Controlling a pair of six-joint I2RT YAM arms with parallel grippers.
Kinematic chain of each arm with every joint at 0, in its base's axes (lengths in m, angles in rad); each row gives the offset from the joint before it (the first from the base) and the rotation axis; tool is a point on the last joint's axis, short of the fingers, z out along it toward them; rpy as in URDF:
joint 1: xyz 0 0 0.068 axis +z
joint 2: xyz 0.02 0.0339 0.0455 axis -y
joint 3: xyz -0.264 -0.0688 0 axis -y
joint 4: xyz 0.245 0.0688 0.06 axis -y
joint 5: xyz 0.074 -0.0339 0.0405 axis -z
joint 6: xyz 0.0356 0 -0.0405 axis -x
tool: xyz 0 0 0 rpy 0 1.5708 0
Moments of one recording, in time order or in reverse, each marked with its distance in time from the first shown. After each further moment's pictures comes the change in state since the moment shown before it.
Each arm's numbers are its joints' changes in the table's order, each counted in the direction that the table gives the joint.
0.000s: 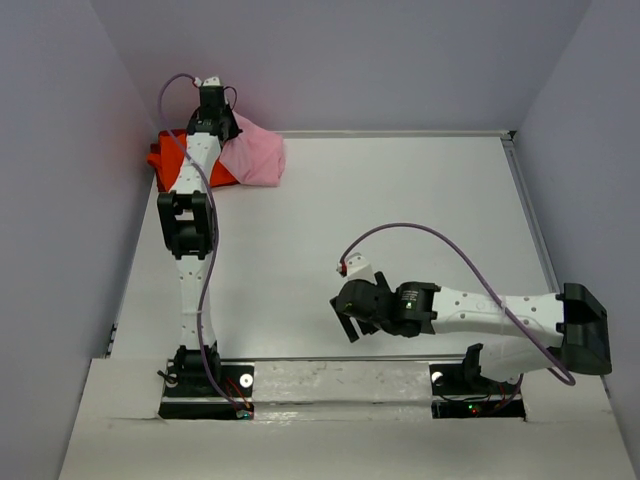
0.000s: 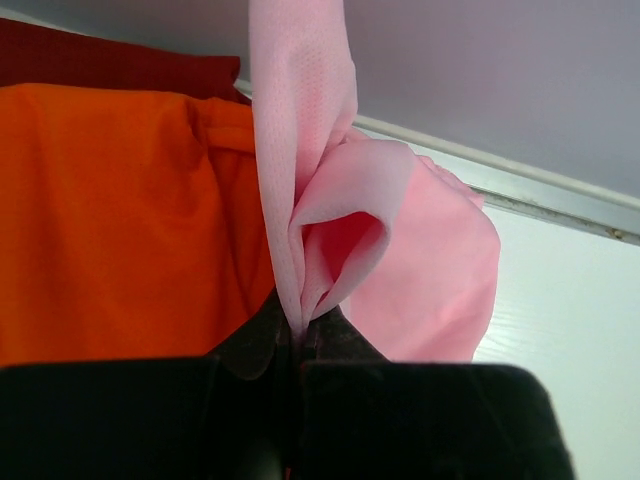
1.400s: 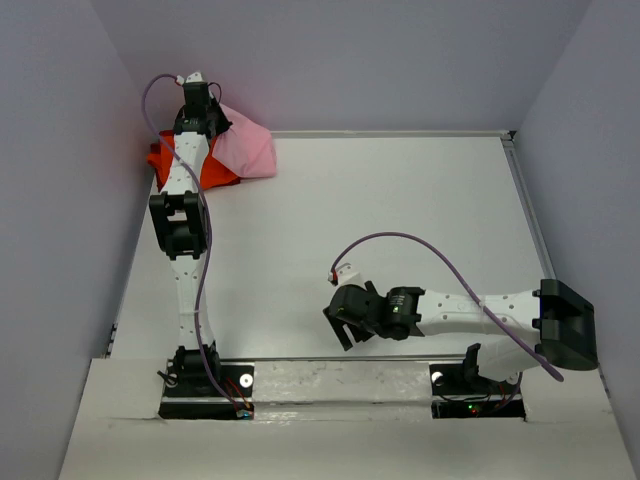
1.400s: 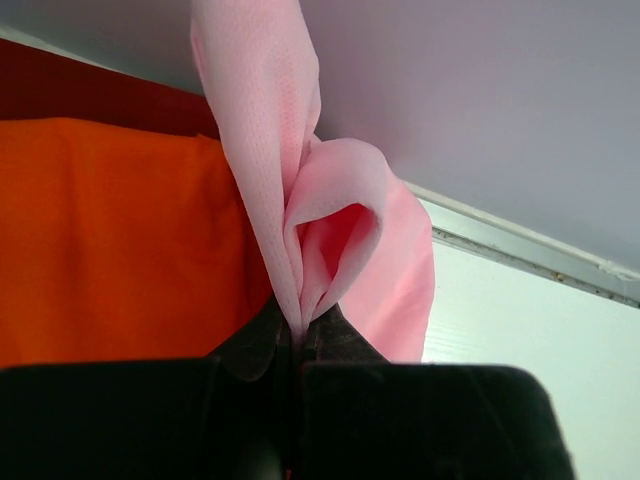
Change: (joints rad) left arm 0.074 -0.010 0.026 0.048 0.081 0.104; right arm 0.000 -0.096 -0.050 0.121 -0.104 0.008
